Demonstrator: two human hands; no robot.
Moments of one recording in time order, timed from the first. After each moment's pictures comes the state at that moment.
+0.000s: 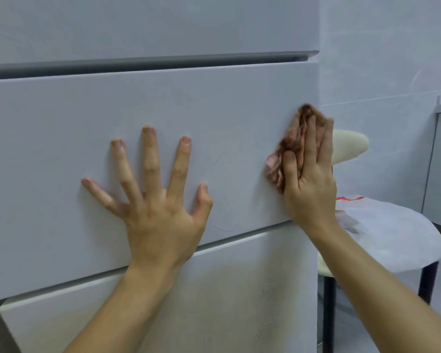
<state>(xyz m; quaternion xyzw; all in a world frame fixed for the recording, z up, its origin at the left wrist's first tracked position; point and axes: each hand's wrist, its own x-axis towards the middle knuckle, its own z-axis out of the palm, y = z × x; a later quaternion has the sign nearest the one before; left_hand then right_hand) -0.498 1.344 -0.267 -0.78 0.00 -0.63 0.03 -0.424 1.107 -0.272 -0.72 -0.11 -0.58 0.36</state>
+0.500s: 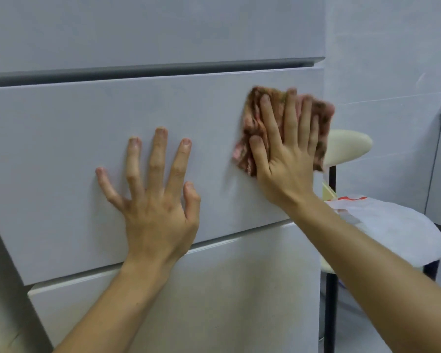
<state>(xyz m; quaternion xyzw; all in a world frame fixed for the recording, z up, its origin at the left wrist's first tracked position) -0.512 1.366 -0.261 -0.79 0.04 -0.62 0.01 -0.428 1.151 -0.229 -0.73 -0.15 -0.63 0.21</state>
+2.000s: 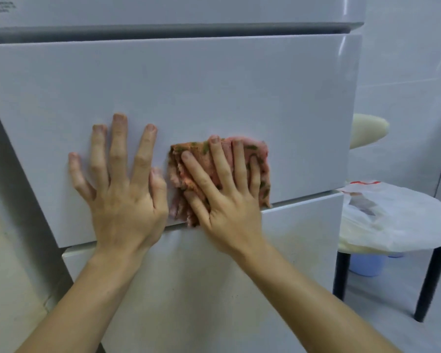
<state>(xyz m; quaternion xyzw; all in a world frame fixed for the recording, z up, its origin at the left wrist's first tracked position) -0.534 1.448 -0.282 -0.76 0.02 -0.65 0.01 -0.486 1.282 -0.319 -0.74 -0.22 -0.61 0.16</state>
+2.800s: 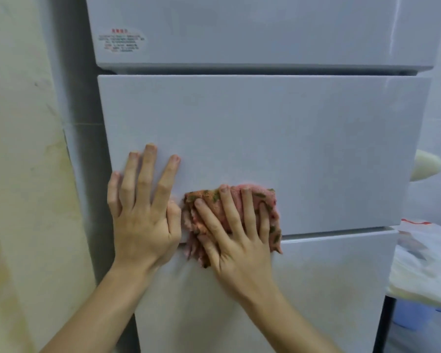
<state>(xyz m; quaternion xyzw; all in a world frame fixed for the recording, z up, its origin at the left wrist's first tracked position) -0.553 1.512 -0.290 -0.76 0.03 -0.65 0.03 -0.504 1.341 -0.348 -0.75 -0.27 -0.58 0.14</state>
